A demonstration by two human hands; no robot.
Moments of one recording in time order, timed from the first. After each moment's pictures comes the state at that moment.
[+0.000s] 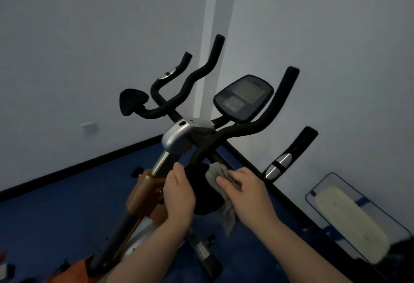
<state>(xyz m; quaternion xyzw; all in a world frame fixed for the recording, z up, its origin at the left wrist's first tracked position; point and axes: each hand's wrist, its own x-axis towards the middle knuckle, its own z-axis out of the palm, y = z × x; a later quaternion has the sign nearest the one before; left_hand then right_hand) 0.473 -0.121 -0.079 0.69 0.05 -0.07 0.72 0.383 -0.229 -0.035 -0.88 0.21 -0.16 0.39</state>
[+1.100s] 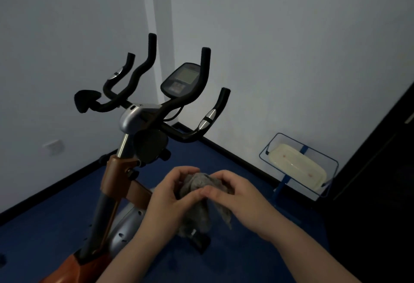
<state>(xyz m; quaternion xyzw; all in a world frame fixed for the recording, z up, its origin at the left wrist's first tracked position) 0.284 -0.055 -0.022 0.67 -0.34 -0.21 0.62 0.169 -0.189 -0.002 -0.75 0.18 -0.10 0.62</state>
